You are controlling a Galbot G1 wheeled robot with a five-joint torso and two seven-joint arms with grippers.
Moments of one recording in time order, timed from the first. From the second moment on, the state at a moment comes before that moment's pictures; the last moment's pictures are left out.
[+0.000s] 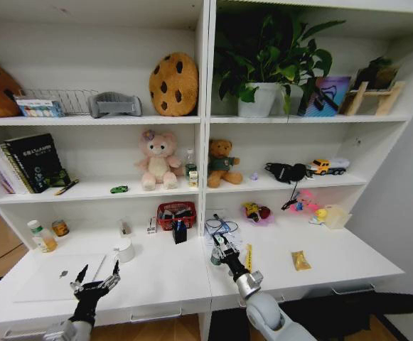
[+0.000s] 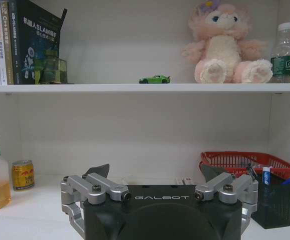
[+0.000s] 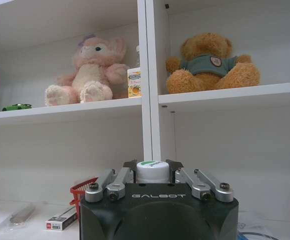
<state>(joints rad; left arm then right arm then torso) 1.90 -1.27 -0.73 -2.20 -0.36 -0.08 -0.18 -1.30 1.05 0.10 1.84 0.41 0.28 0.10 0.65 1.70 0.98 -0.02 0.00</state>
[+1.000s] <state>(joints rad) 1.89 -1.27 -0.73 -2.22 -0.37 -0.08 -0.18 -1.77 0.99 0.23 1.96 0.17 0.43 0.00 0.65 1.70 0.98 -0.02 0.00</state>
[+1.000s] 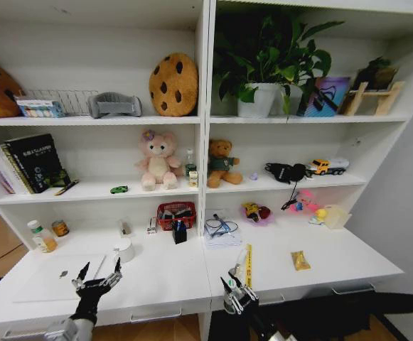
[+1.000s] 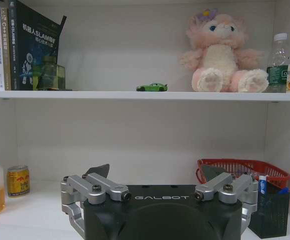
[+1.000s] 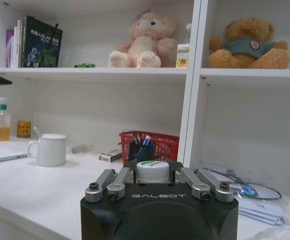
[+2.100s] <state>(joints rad) 1.89 -1.26 -0.76 -2.21 -0.39 -0.08 -0.18 -1.66 1.08 0.16 1.49 0.07 0.57 -0.06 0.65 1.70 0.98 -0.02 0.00</state>
